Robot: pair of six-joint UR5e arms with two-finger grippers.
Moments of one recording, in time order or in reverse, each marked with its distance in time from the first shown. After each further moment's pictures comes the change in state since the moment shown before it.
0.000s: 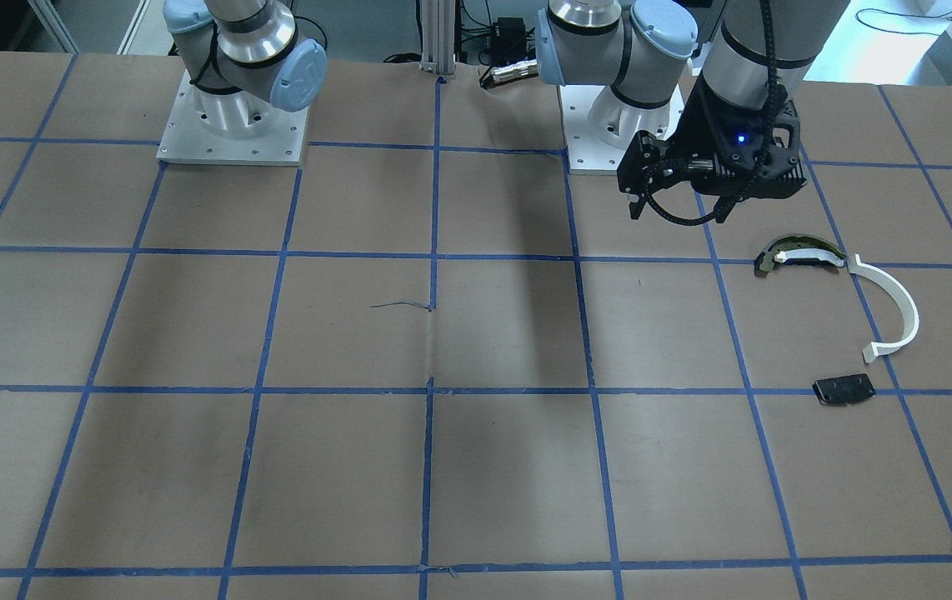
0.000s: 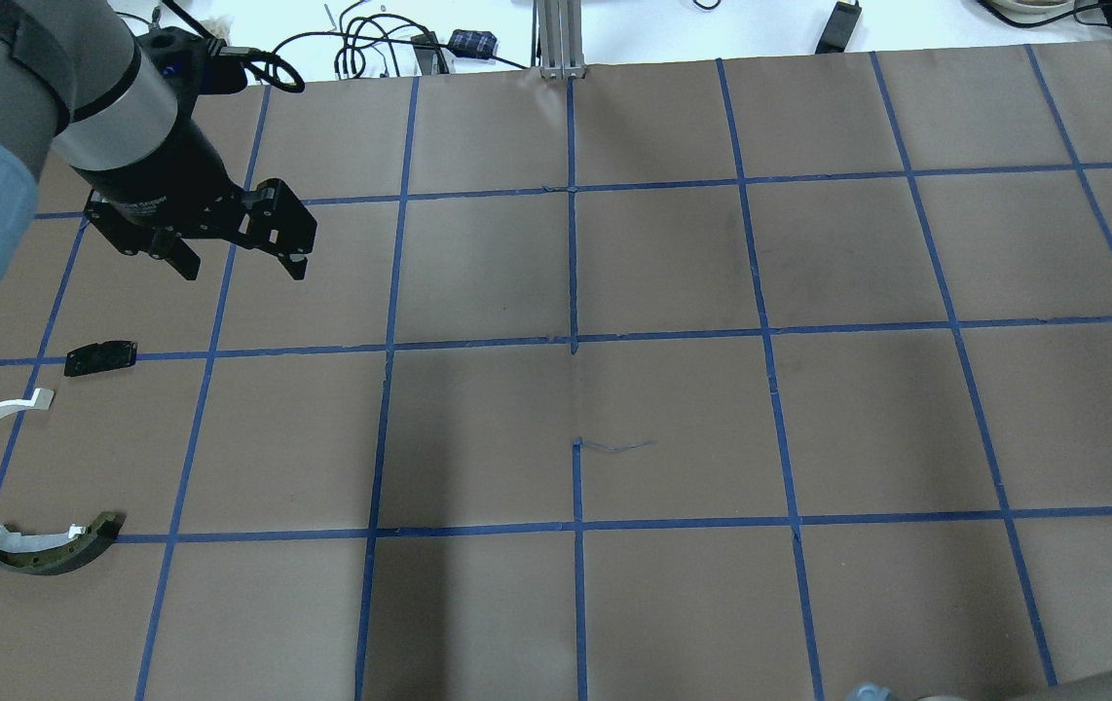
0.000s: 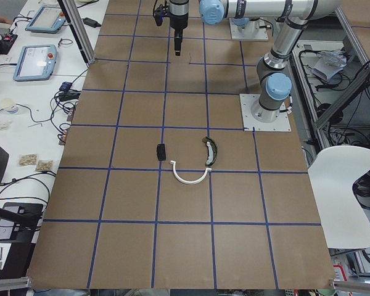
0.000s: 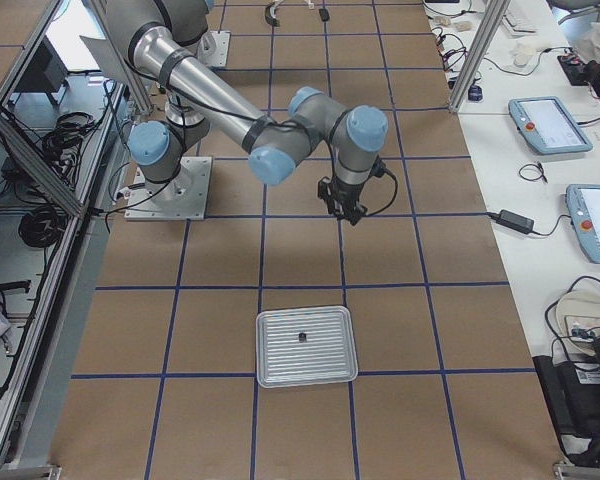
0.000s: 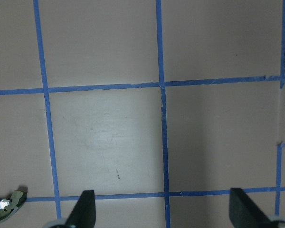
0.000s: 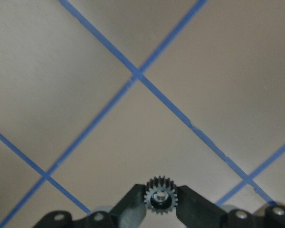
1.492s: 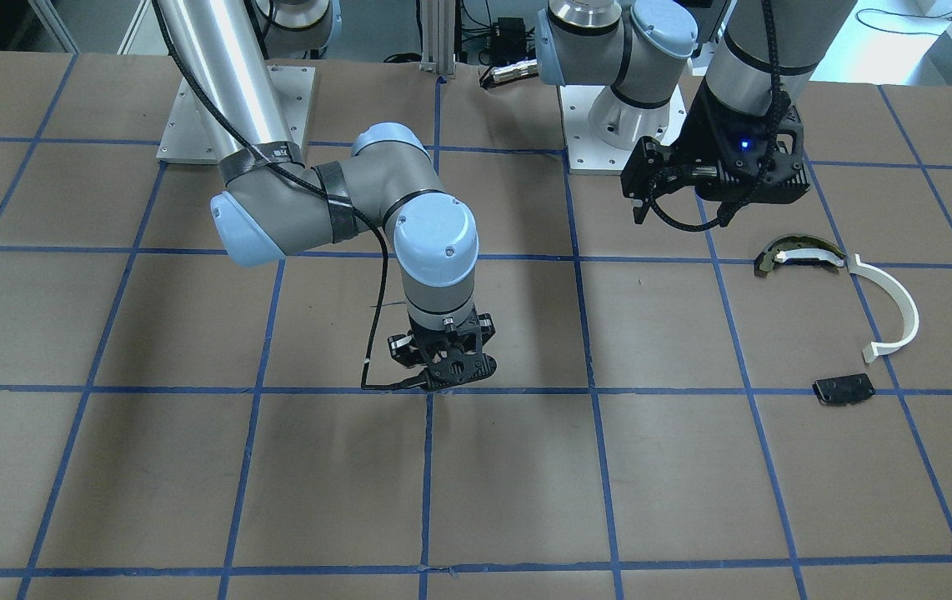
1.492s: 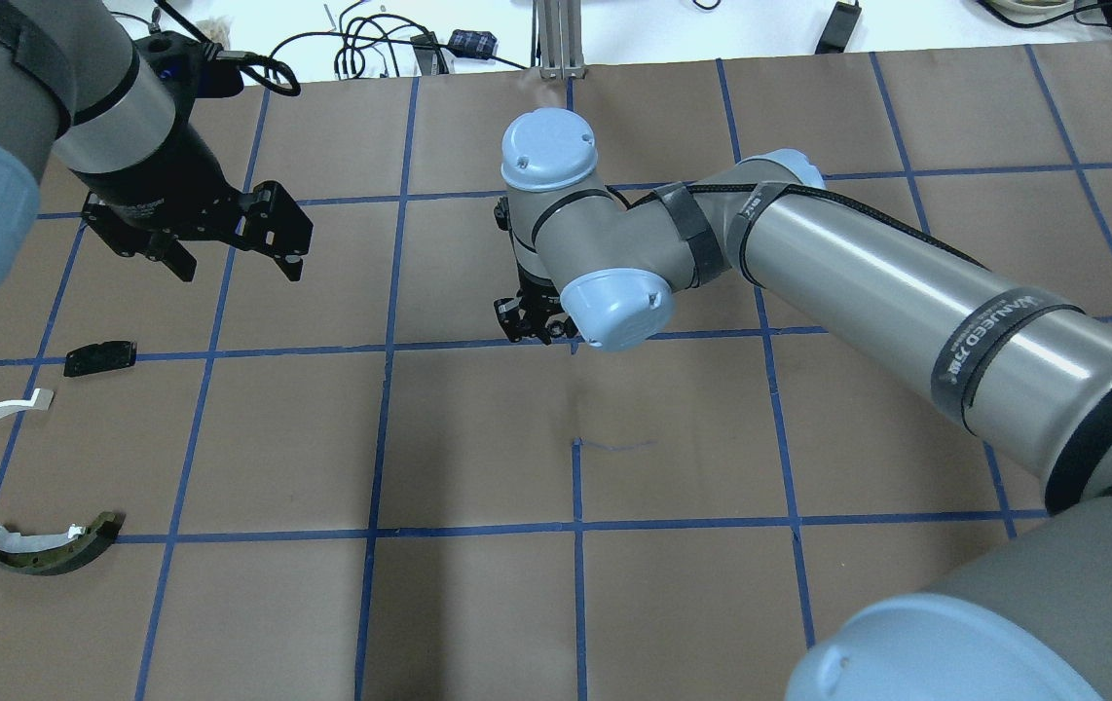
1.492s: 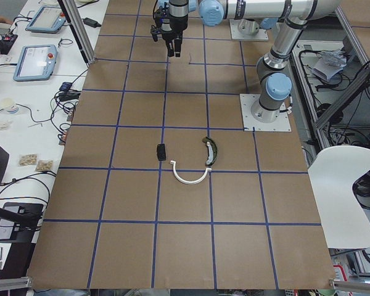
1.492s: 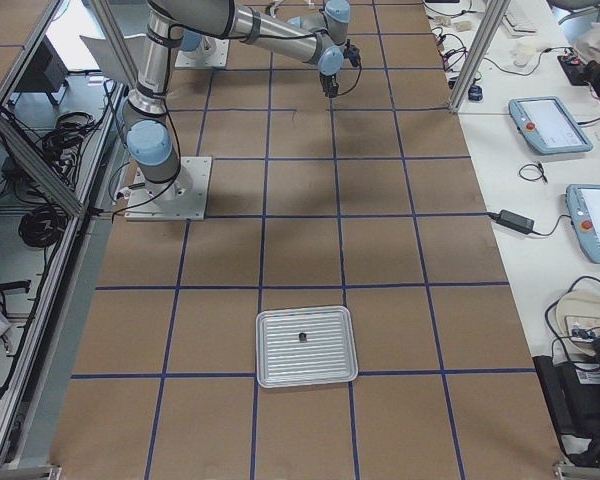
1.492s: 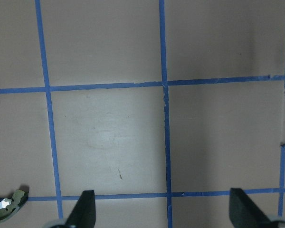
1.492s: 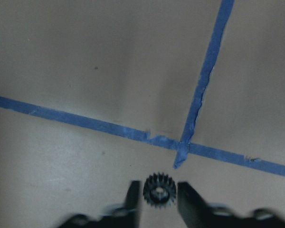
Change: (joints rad) left arm 0.007 -0.007 -0.008 0.012 0.008 0.000; right arm 0.906 0.308 -0.001 -0.399 0.083 1.394
